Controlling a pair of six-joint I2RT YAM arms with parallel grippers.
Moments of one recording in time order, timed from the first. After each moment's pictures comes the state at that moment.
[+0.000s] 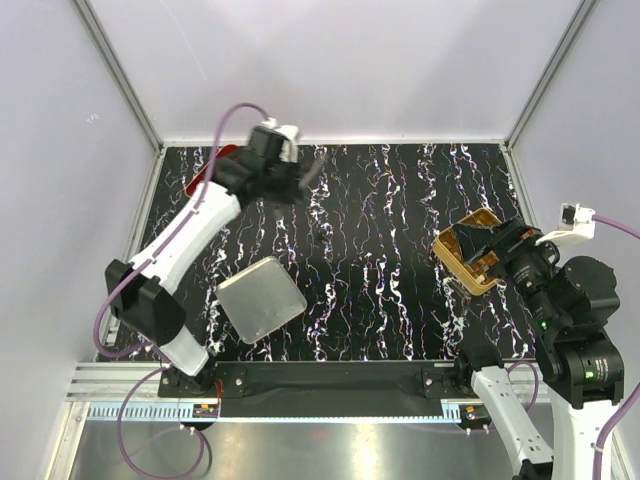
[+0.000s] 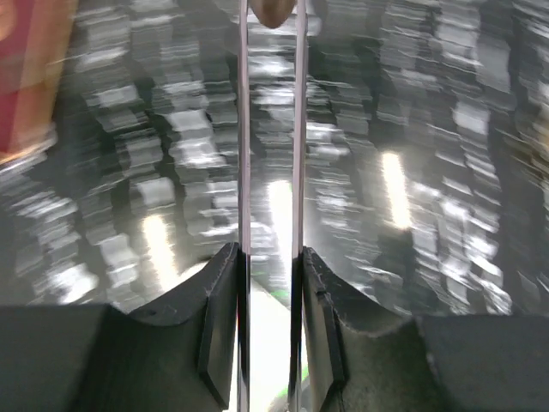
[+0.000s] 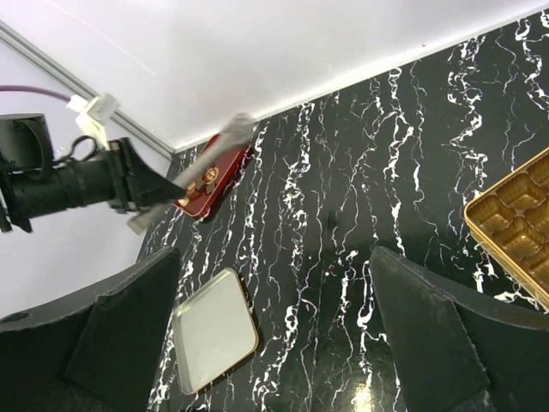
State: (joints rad) left arm -0.43 1.61 1.63 -0.83 -0.02 -0.28; right arm 0.11 0.53 1.20 -0.77 -0.14 0.57
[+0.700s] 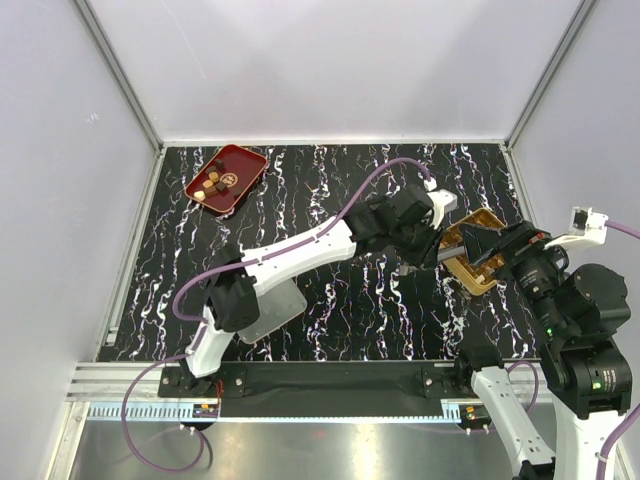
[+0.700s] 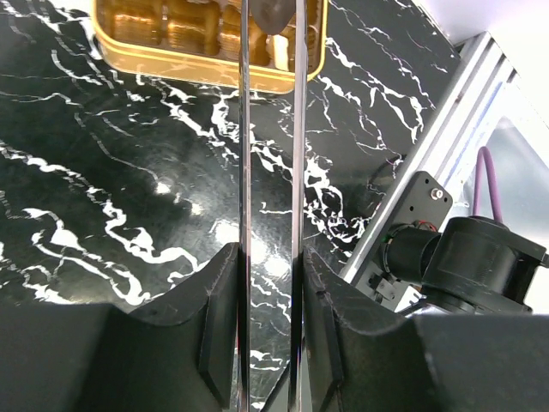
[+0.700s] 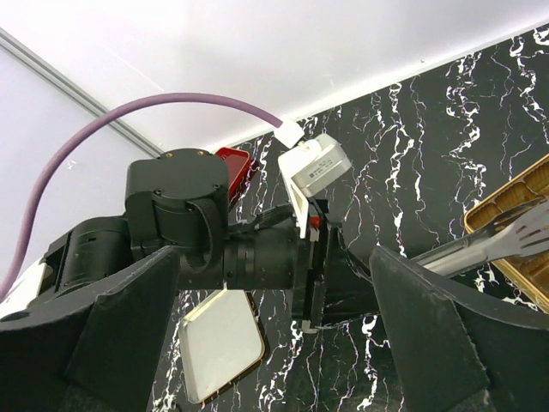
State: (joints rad) left arm -1.08 2.07 2.01 -0.63 0.19 -0.39; right arm 0.11 0.52 1.25 -0.78 -0.12 0.59
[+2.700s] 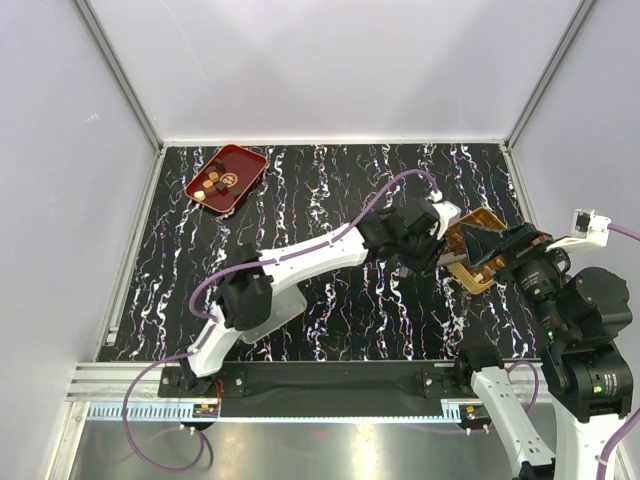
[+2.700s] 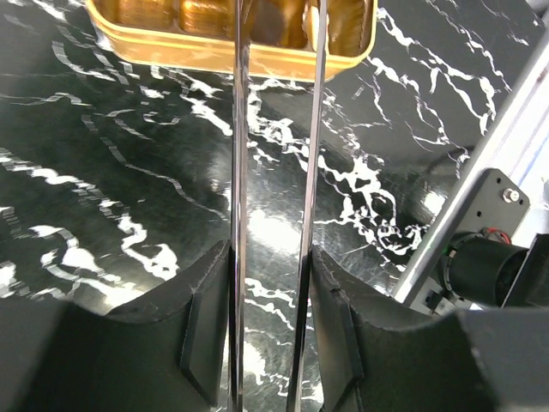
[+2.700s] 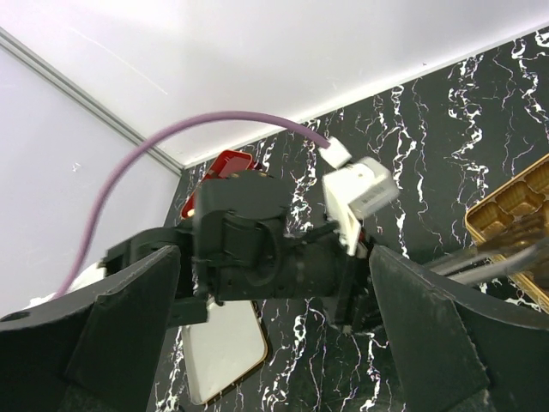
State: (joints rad) left arm -1.10 2.16 1.99 -0.58 0.12 -0.31; right arm 0.11 0.51 1.25 -0.78 -0.12 0.60
